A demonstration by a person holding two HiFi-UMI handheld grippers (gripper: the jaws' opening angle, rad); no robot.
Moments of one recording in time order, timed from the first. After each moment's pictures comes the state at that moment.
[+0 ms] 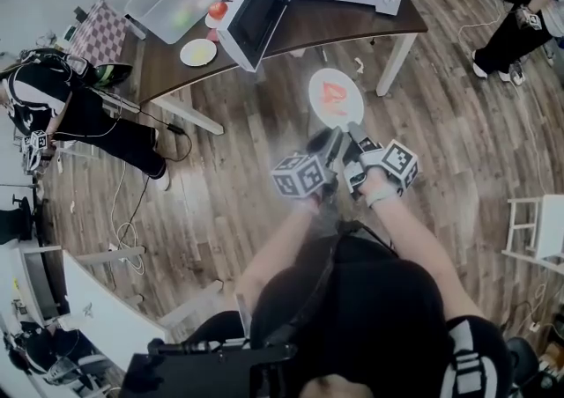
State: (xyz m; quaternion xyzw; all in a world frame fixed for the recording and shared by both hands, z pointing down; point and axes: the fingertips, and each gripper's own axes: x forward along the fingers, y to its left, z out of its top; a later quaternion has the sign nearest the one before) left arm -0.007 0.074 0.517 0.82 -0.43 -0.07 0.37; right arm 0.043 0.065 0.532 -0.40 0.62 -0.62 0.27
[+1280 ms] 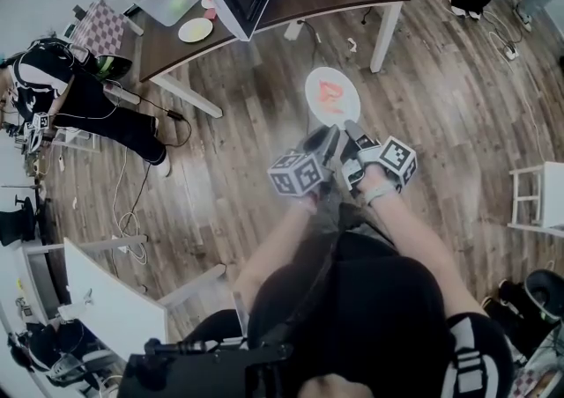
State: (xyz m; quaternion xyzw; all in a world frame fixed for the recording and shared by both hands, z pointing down) left arm -0.001 0.204 0.525 0.83 -0.42 -0.05 0.37; right arm 0.048 0.196 0.540 -0.40 0.60 -0.63 0.28
